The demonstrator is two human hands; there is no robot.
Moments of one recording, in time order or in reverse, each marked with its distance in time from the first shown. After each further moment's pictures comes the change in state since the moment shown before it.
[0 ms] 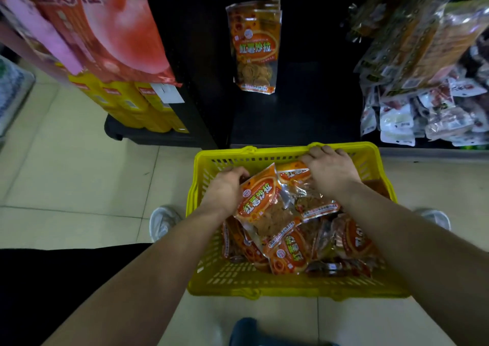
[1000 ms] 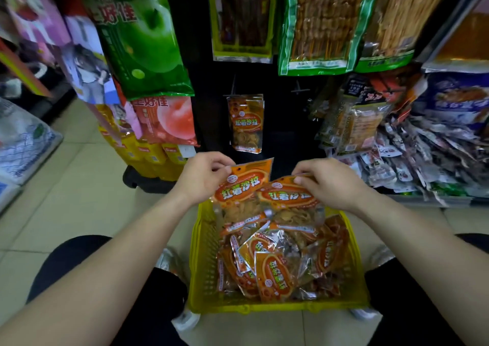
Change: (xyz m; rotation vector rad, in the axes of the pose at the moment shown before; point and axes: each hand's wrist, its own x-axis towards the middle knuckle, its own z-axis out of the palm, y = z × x) left_hand -0.083 0.069 -0.167 -0.363 0.273 0.314; right_hand -0.123 0.023 -0.190 0.528 0.248 -0.108
